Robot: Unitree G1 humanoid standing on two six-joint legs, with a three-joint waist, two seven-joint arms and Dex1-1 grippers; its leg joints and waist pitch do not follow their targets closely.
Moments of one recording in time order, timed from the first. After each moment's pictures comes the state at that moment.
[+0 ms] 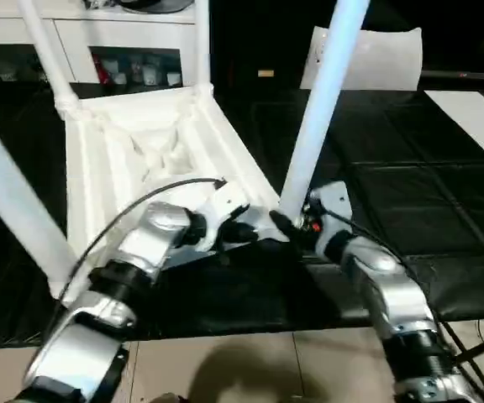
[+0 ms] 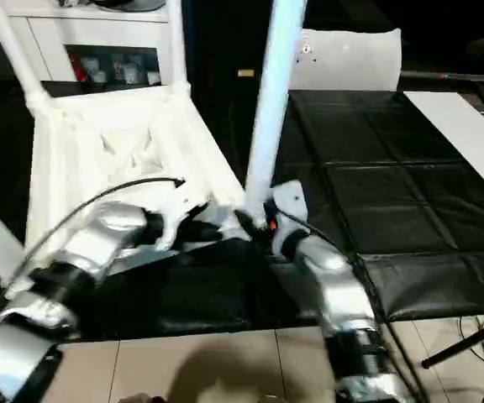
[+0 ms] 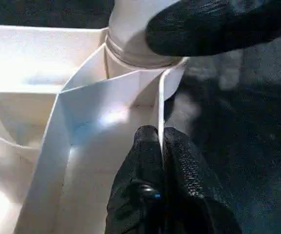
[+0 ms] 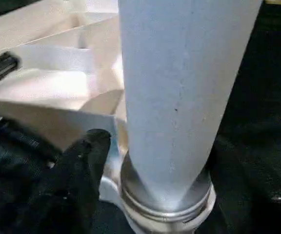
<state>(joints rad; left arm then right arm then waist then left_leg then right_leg) -0.69 0.26 -0.29 0.67 0.04 0.19 -1.03 -0.34 -0.14 0.06 0.25 0.08 0.29 0.60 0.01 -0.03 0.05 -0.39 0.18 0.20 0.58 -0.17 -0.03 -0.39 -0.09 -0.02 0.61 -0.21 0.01</state>
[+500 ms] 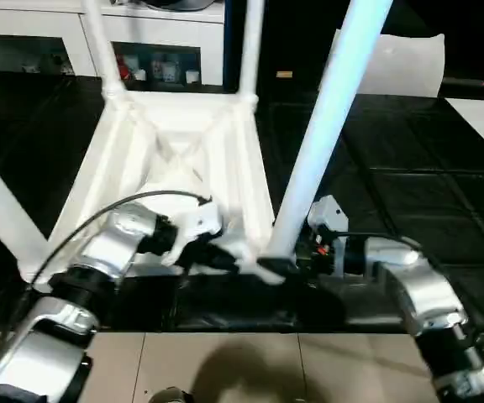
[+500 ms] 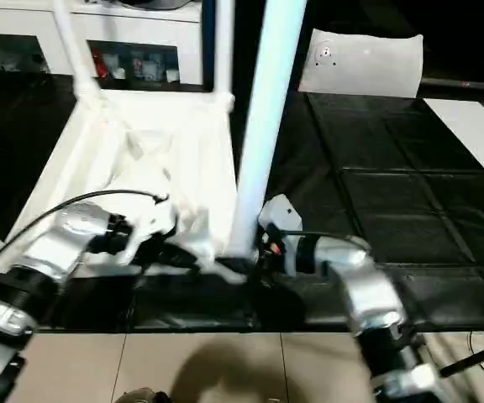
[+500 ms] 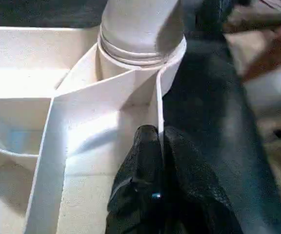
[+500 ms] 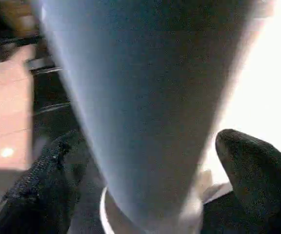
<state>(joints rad) -0.65 0.43 -0.35 0.64 -0.01 0.00 -1.45 -0.39 -0.36 0.19 0.26 0.19 0.23 1.15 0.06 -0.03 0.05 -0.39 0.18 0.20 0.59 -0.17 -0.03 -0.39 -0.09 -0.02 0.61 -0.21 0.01</state>
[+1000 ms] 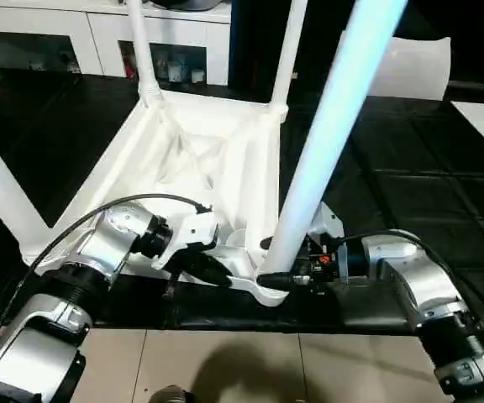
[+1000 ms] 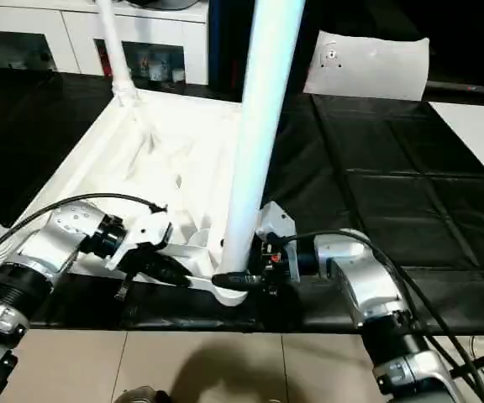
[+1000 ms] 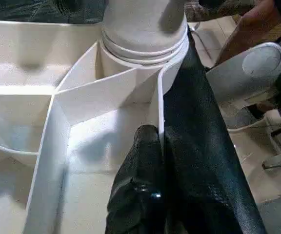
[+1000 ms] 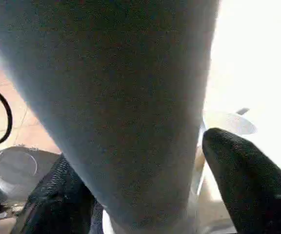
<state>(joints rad) -0.66 0.45 -0.37 0.65 0.00 -0.05 -1.54 -0.43 -0.37 0.23 0.30 0.23 0.21 1.31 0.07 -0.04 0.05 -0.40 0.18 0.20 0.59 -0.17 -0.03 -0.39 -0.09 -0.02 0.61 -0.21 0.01</state>
